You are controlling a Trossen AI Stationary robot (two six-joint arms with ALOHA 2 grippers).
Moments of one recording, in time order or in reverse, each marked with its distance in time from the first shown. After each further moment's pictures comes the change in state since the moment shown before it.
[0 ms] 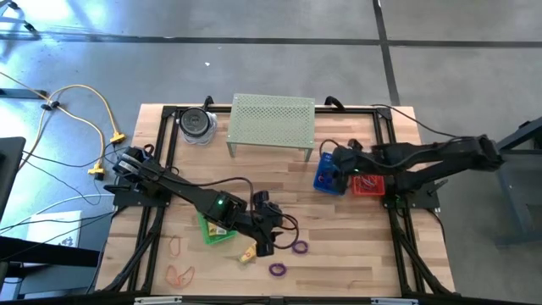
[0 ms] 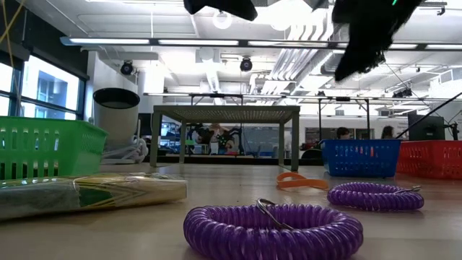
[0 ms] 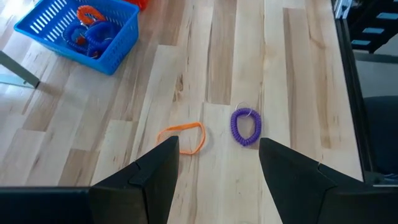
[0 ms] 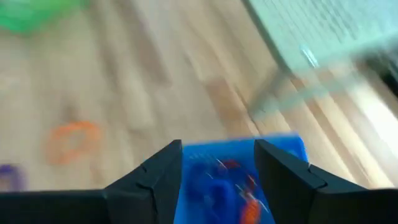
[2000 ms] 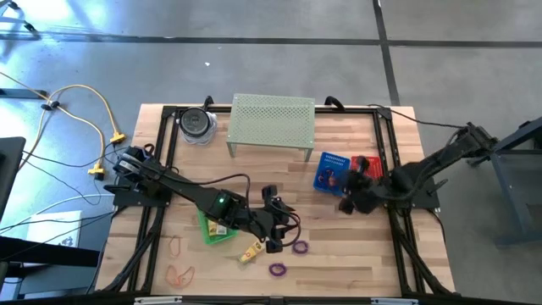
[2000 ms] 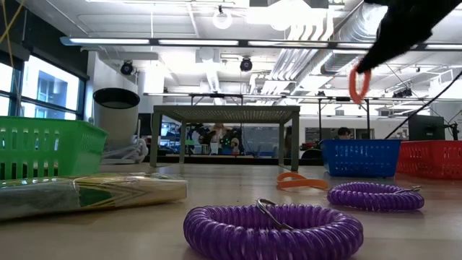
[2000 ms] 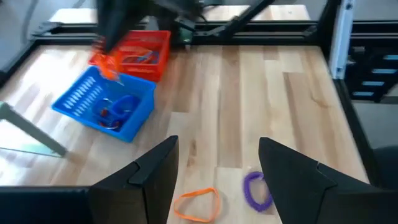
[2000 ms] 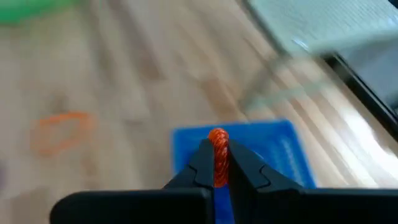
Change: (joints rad) left arm 0.014 0.002 0.001 0.225 -0.100 0.164; right arm 0.354 -0.020 -0.071 -0.091 0.388 0.277
